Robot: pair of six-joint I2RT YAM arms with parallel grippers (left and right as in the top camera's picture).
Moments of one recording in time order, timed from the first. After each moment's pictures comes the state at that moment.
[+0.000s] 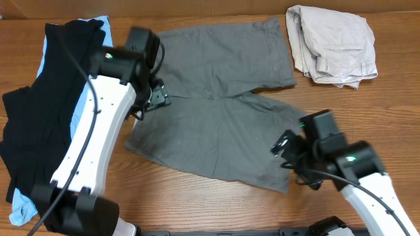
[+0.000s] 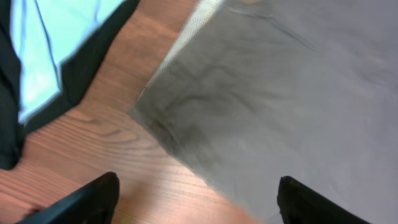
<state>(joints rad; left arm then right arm) -0.22 1.70 1.64 -1.40 -0.15 -0.68 0.36 1.07 0.94 -1.16 -0.12 1.05</state>
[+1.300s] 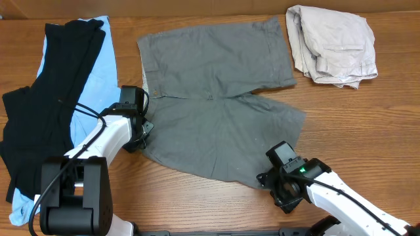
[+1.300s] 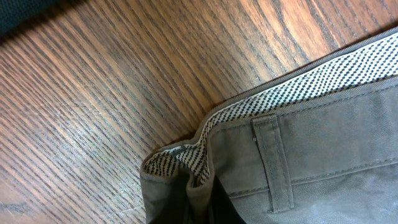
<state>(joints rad) -0.05 1.71 0.91 -0.60 -0.17 -0.97 0.54 1.24 0.50 -0.78 -0.16 1.43</state>
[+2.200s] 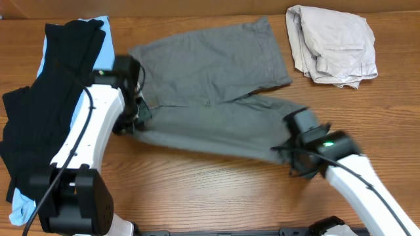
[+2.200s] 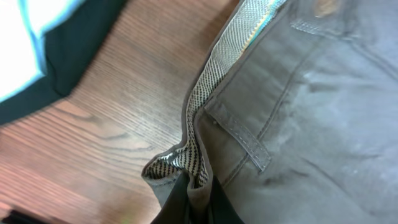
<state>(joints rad) -0.07 1.71 1.43 -1.27 -0.10 -0.59 0.35 1.18 0.97 -1.15 0.09 1.18</state>
